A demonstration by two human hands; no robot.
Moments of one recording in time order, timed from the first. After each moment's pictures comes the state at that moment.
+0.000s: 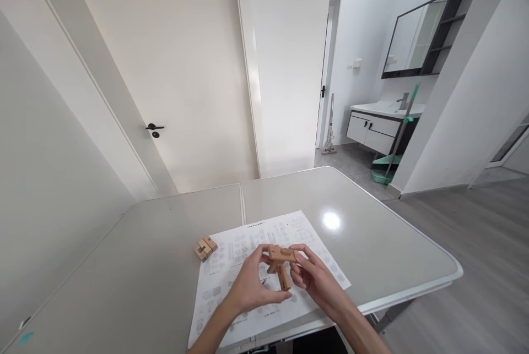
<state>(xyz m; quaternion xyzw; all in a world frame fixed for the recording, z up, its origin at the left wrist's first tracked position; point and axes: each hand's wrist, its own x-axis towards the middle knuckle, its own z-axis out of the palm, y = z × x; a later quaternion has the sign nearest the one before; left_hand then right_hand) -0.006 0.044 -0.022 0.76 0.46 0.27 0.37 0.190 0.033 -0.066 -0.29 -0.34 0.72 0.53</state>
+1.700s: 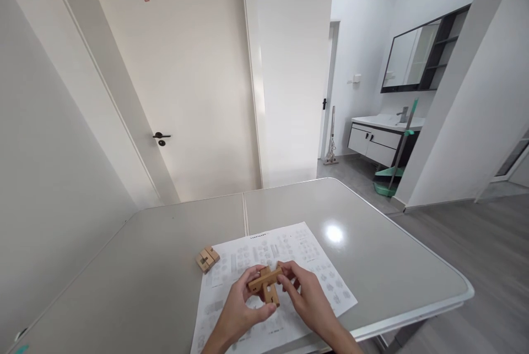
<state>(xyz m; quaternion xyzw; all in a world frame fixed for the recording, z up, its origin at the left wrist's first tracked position) -0.045 0.033 -0.051 0.64 0.43 0.37 0.51 0.161 0.032 -0.061 -0.44 -0.68 0.36 0.47</state>
